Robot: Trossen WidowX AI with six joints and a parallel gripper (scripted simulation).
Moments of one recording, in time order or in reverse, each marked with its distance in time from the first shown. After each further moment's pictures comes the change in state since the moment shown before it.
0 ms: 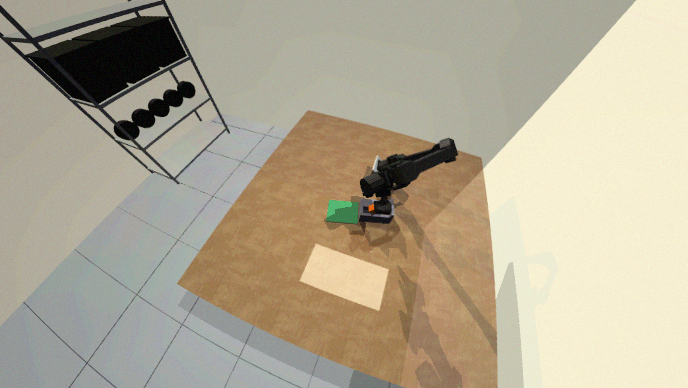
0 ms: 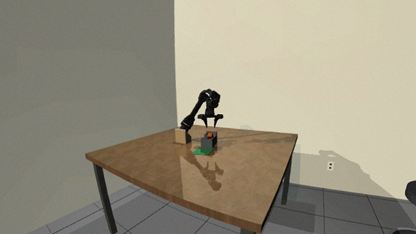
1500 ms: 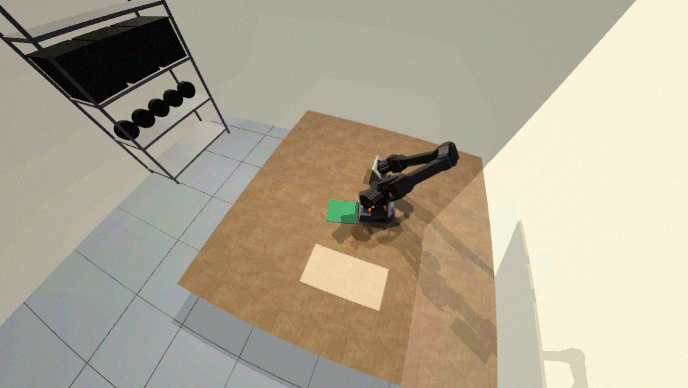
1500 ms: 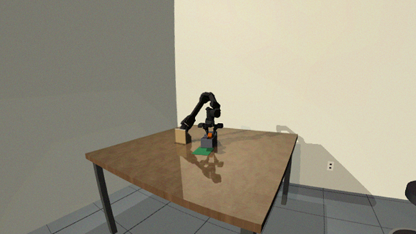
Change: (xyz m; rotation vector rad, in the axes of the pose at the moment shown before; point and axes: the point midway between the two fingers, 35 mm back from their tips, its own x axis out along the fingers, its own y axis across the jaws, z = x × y) arm 0.069 0.000 -0.002 0.005 0.006 -0.002
